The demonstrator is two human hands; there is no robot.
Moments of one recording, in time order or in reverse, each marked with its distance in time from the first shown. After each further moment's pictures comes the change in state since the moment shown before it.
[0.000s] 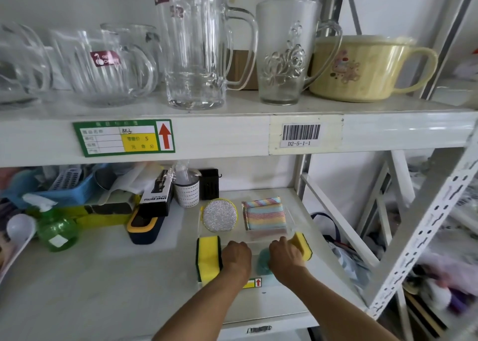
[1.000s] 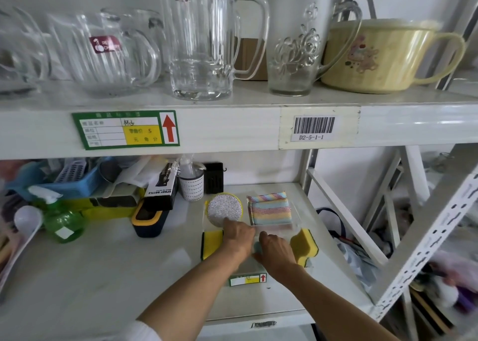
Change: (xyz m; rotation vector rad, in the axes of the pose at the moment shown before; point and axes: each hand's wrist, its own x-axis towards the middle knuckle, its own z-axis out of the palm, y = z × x) left_hand 0.002 -0.017 -0.041 0.217 0.130 0.102; right_hand 0.005 -0.027 0.008 0.147 0.052 -0.153
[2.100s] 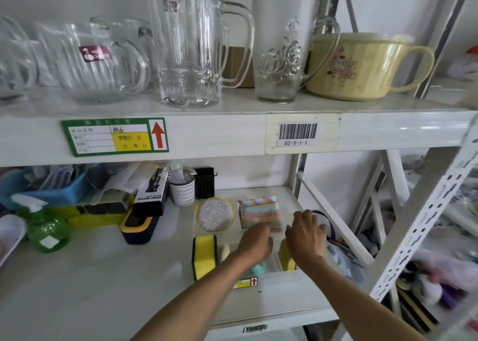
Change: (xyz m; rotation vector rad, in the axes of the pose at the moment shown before) left_hand 0.012 0.042 -0.005 -0.892 0.217 0.109; right_hand -0.001 0.062 -0.047 -0.196 0.330 0.327
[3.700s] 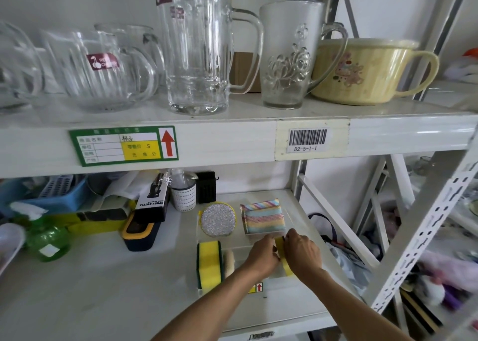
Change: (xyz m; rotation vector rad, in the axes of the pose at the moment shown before) left_hand -0.001 -0.011 0.028 -0.439 -0.089 -0.164; right_hand -0.019 -0.014 0.004 0.180 -0.185 -0.053
